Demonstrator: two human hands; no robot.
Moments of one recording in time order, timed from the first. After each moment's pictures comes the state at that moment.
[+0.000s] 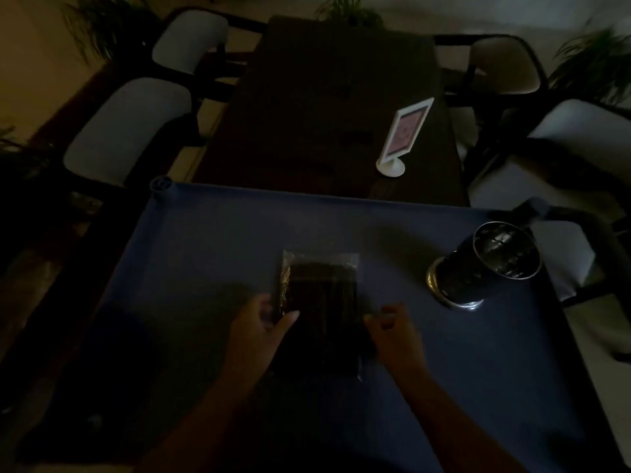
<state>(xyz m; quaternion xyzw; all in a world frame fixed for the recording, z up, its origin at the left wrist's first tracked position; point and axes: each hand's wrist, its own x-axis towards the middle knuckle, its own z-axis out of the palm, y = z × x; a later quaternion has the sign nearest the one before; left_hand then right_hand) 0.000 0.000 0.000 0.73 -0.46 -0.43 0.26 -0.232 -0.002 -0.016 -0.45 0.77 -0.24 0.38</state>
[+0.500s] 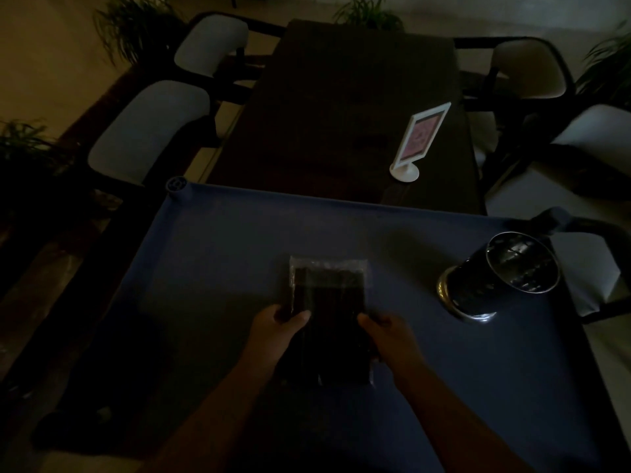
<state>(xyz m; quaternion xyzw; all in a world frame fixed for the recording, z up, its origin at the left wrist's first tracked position) -0.018 -0.016 0.000 0.72 -0.29 -0.57 0.28 -0.224 -0.020 -0.019 -0.37 0.70 -0.25 0.55</state>
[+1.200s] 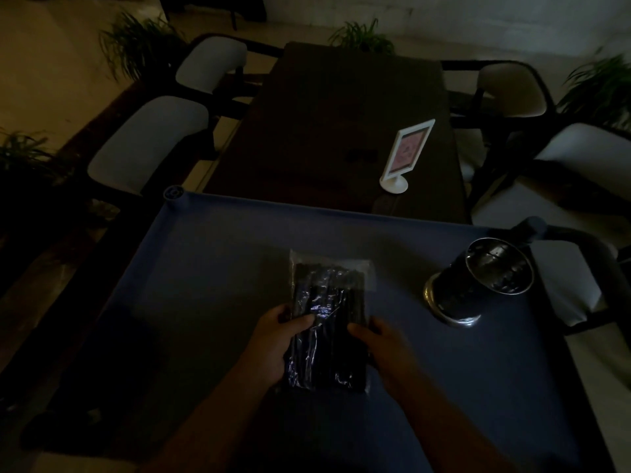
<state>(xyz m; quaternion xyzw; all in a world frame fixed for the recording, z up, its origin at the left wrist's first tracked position) -0.038 -0.008 0.028 0.60 -0.20 -0.68 0.37 -0.229 -0.008 0.004 -0.30 0.64 -0.31 0.64</state>
